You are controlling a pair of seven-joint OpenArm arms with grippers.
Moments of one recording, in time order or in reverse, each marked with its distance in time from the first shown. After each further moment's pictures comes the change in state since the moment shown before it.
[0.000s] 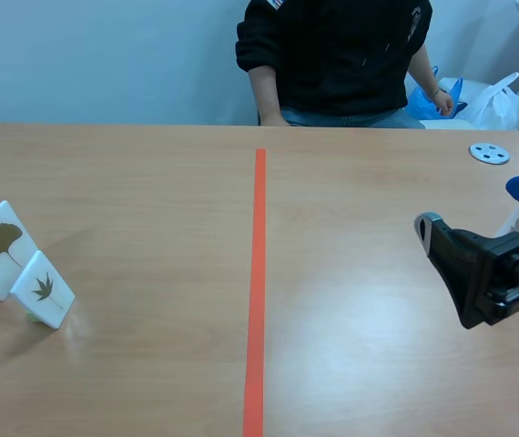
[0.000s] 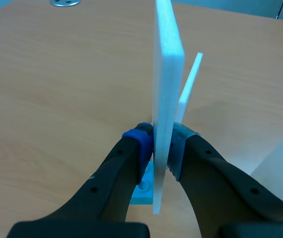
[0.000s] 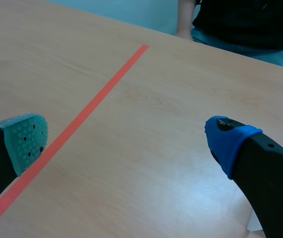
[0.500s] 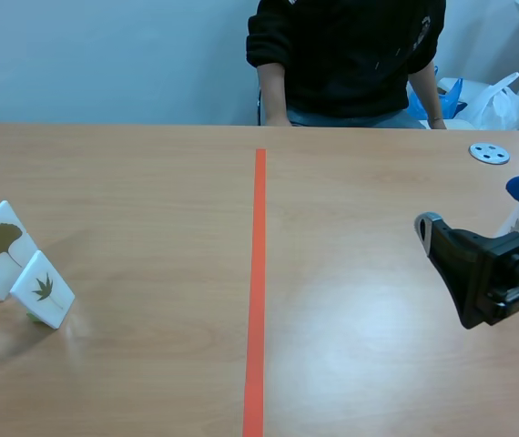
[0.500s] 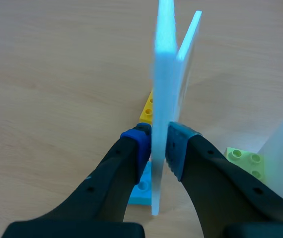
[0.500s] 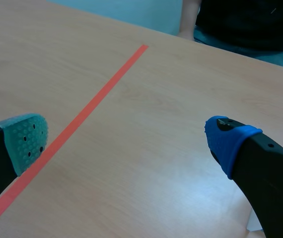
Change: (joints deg) left arm -2.6 0.0 2.0 -8.2 4.1 -0.9 -4.5; right arm 0.0 0.0 0.0 0.0 0.0 0.0 0.0
